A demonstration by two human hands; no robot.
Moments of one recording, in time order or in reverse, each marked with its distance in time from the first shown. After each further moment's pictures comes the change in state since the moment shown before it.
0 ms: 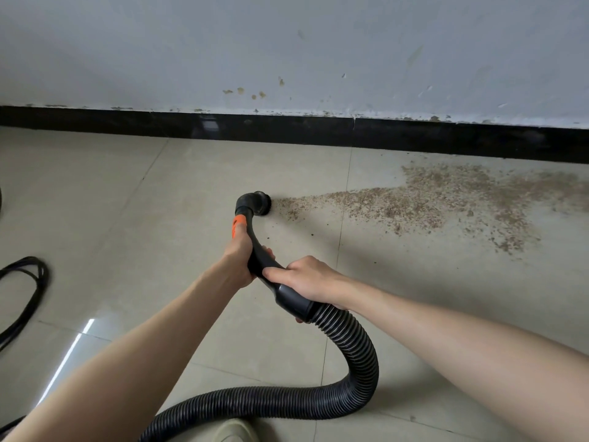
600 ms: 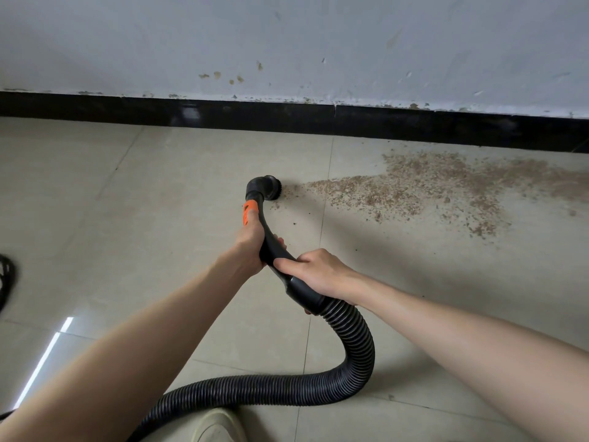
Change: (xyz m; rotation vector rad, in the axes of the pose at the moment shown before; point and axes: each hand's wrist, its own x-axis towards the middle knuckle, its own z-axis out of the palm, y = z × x) left_hand -0.004 -0.018 0.044 0.063 -0.081 0.047; right_hand -0.020 0.028 -0.021 0.041 0.103 0.036
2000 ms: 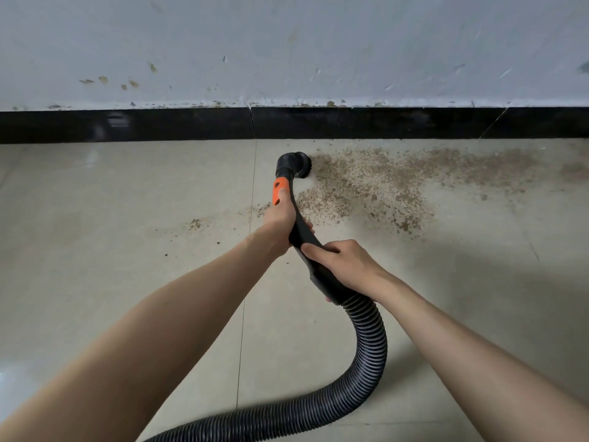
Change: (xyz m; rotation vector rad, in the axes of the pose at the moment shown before) left_hand 0.025 -0.022 0.188 0.225 -0.198 0.078; right_hand -0.010 0.091 -0.126 0.141 0.326 0.047
